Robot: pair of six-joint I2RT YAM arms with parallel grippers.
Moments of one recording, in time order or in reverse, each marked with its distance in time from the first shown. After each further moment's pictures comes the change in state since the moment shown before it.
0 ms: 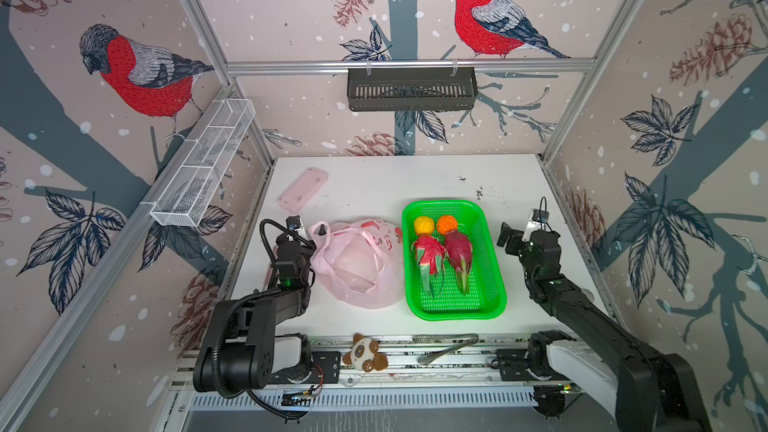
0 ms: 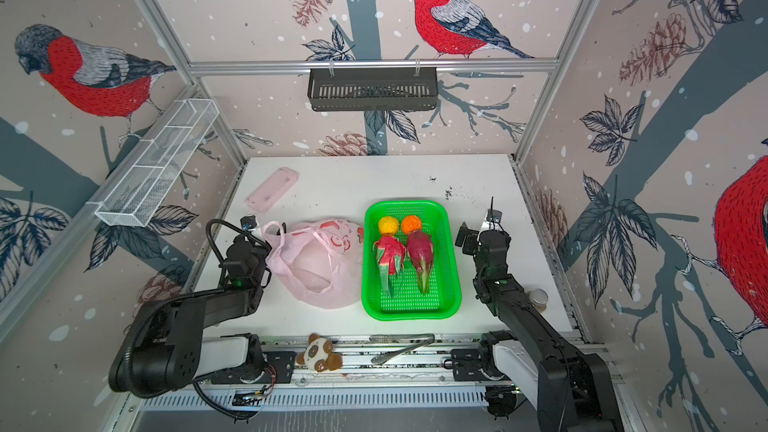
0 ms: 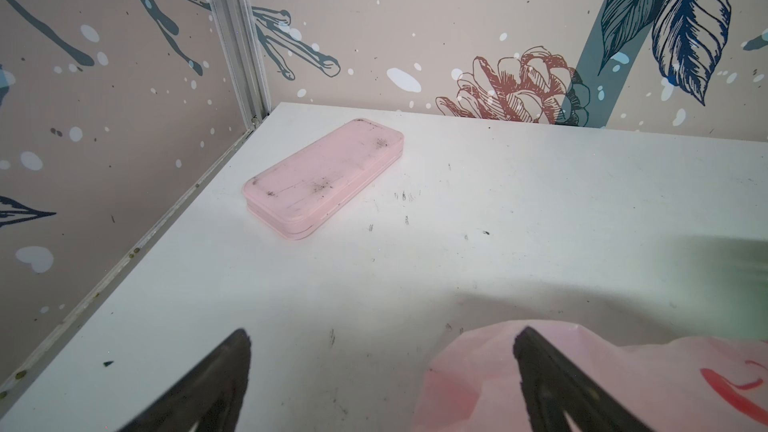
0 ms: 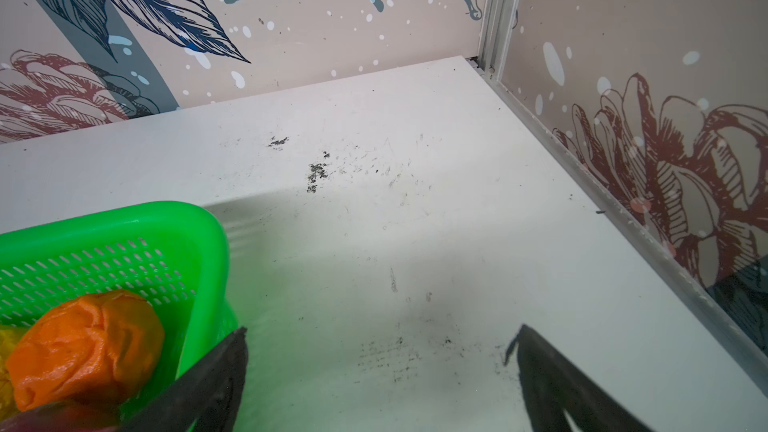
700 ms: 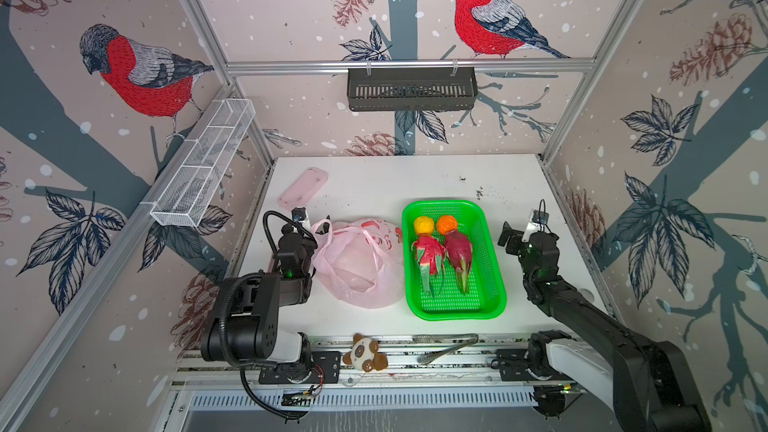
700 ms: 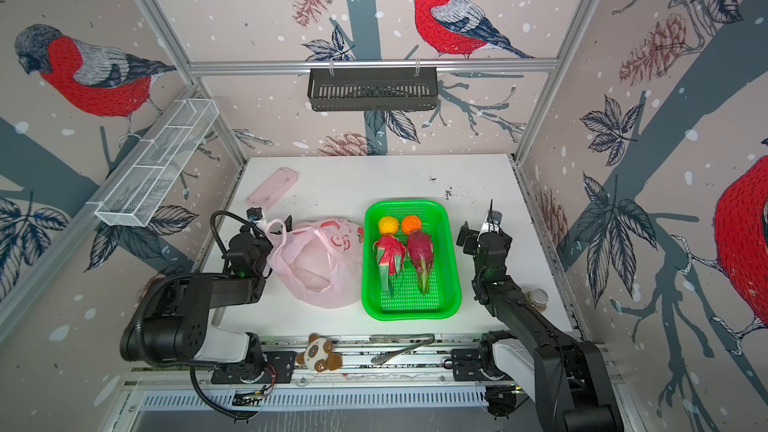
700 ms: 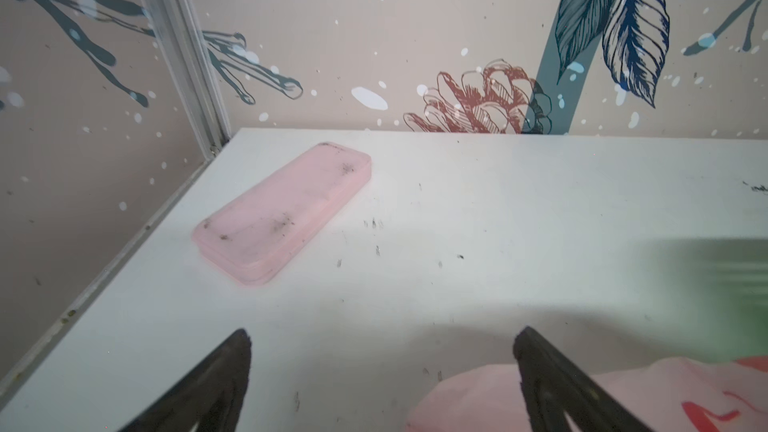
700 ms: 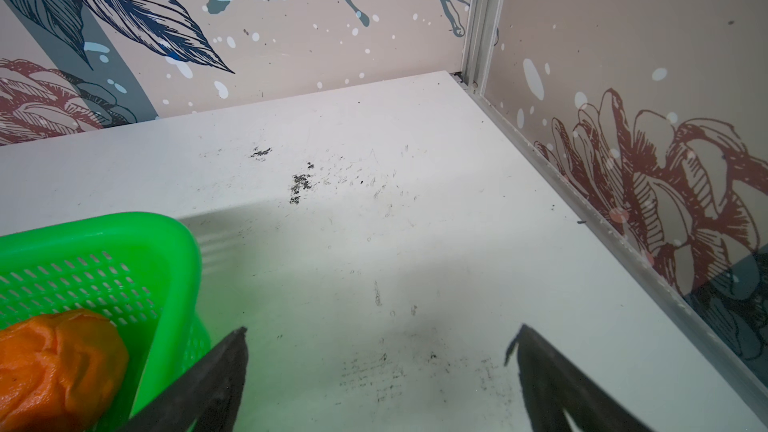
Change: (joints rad) left arm 0.003 0.157 0.084 0.076 0.117 0.029; right arm -0.002 0.054 -0.036 0.135 0.036 -0.032
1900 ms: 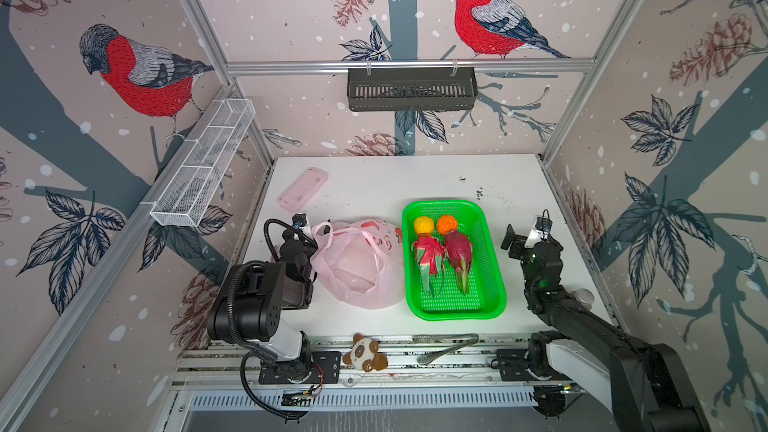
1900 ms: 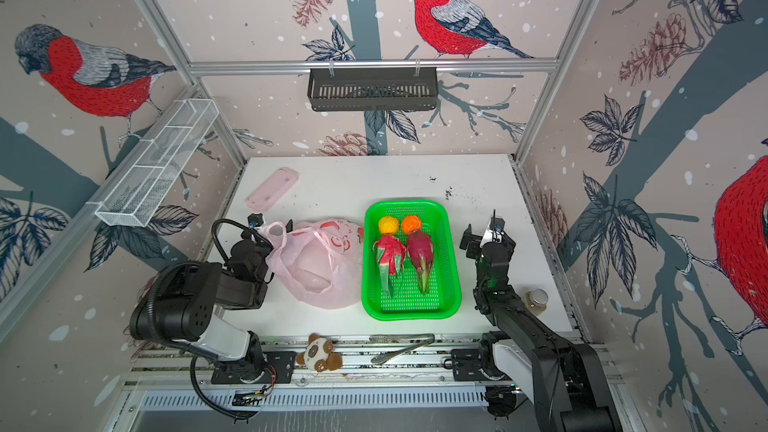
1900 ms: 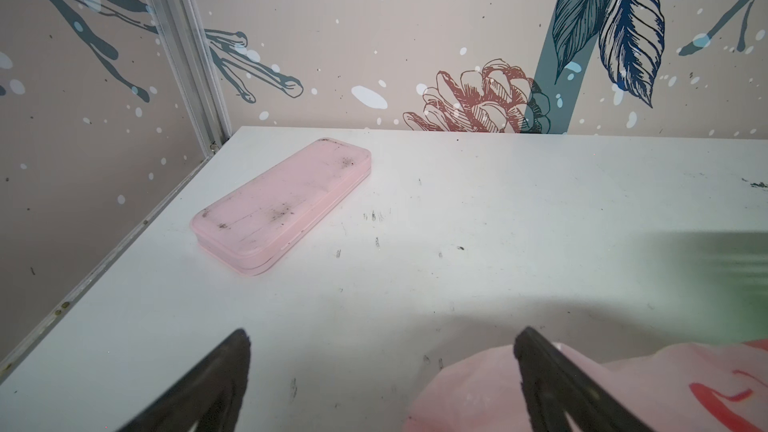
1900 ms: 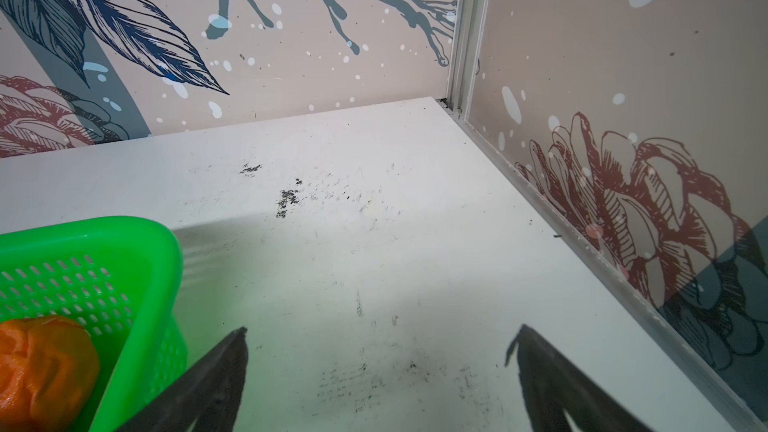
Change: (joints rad) left arm 0.000 0.082 -0.061 0.200 -0.015 -0.004; right arm -0.025 -0.012 -0.101 0.183 0.011 -0.057
